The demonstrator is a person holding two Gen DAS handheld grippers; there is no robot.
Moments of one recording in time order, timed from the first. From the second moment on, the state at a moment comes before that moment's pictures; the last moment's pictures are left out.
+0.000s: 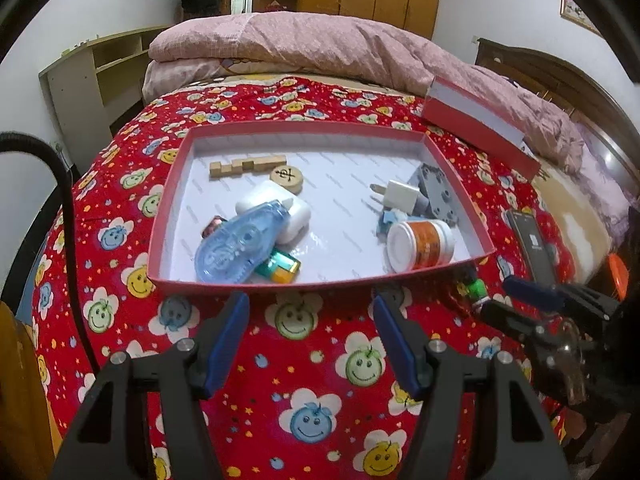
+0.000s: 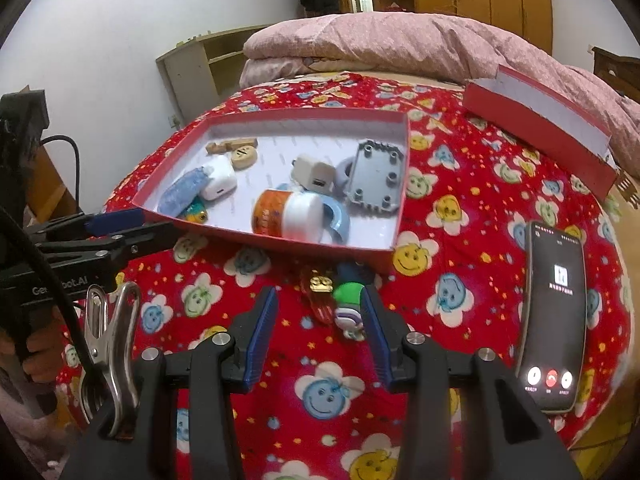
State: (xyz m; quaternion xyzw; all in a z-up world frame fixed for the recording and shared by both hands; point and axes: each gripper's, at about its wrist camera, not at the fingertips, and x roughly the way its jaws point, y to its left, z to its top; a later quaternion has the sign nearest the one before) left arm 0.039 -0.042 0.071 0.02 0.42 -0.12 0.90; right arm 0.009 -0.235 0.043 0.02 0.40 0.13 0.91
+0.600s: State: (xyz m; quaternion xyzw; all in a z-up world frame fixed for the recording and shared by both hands) left arm 0.032 -0.058 0.051 0.04 0.44 -0.12 0.89; right arm 0.034 -0.244 0.015 0.04 0.42 0.11 0.90
